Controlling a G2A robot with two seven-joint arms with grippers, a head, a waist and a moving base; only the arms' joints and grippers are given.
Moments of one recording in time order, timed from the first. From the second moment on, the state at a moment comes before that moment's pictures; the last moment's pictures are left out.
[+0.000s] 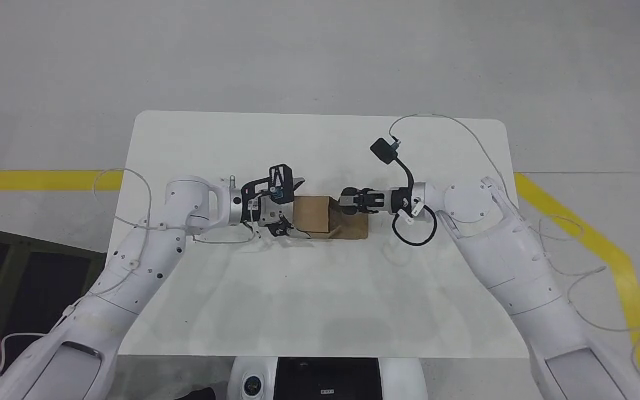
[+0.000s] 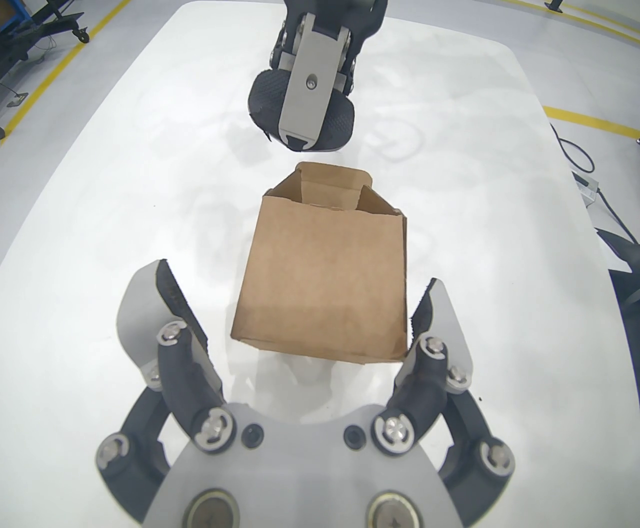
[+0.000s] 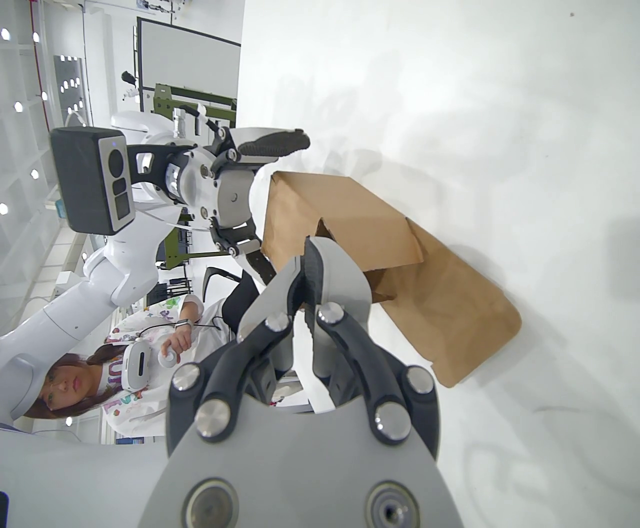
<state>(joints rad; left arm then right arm) 0.81 -1.01 -0.91 -1.32 1.24 -1.00 -0.05 -0.79 -1.17 0.99 -1.31 0.03 -0.15 1.03</state>
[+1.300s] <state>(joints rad) 0.65 -0.96 -0.67 -1.15 1.37 -1.01 0.35 -0.99 -1.14 0.99 -1.49 -0.05 0.08 0.89</state>
